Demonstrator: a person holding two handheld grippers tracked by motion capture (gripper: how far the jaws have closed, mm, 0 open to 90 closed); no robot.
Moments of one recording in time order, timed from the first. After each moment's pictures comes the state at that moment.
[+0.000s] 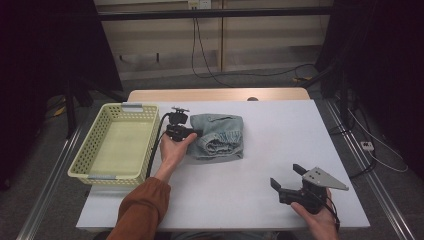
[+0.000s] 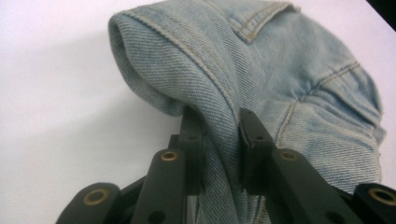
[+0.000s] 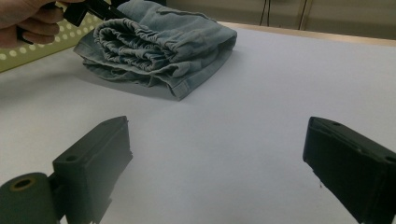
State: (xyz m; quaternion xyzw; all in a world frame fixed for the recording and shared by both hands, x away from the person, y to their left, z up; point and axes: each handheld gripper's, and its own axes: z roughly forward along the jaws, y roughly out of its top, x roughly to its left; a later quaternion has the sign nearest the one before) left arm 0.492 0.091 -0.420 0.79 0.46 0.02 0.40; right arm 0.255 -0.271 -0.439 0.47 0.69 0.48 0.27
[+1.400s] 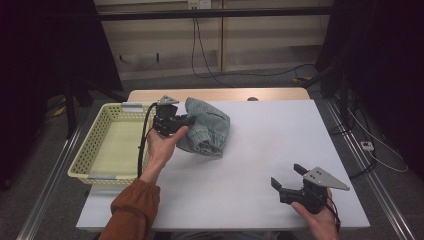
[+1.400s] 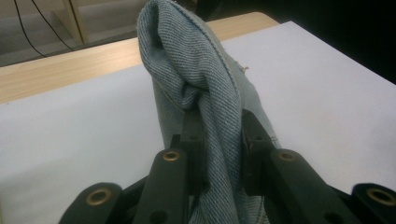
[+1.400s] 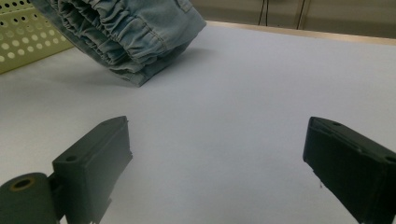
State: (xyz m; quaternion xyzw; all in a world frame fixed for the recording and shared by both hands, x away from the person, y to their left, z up) left arm 0.459 0.111 -0.353 0.78 0.40 0.12 0.46; right arm 0.255 -0.272 -0.438 0.47 0.69 0.48 0.27
